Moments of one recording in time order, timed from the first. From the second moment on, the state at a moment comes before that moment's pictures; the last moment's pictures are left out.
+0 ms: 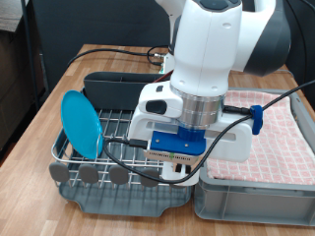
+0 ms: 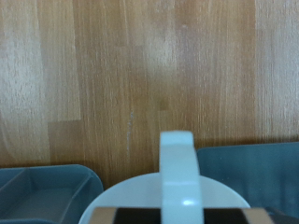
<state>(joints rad) 0.38 0.66 -0.47 -1.57 0.24 2.26 0.68</state>
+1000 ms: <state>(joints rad) 0.30 0.74 -0.40 -1.43 0.27 2.14 0.61</state>
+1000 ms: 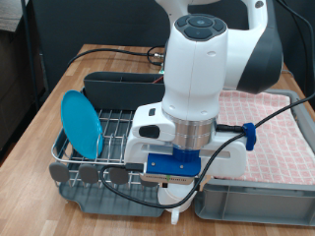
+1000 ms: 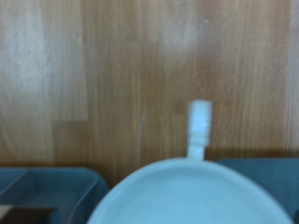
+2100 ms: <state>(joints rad) 0.30 0.79 -0.39 -1.08 0.23 1.75 0.75</state>
